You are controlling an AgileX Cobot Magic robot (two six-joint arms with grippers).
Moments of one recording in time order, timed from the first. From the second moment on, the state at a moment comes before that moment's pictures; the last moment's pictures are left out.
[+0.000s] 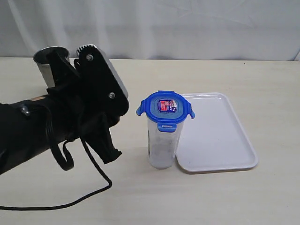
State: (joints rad) left arm -1.01 1.32 -0.69 -1.46 -0.47 1.99; right arm 0.00 0.01 0.00 0.06 0.34 0.01
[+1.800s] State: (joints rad) left arm -0.10 1.78 -0.60 1.21 -1.19 -0.29; right arm 0.00 0.01 0.00 0.10 -0.22 0.04
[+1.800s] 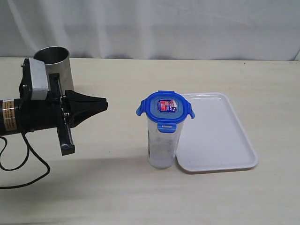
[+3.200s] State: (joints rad) left arm -0.32 2.21 -0.88 1.13 -1.18 -0.36; right arm 0.20 0.70 -0.23 0.21 -0.16 0.18
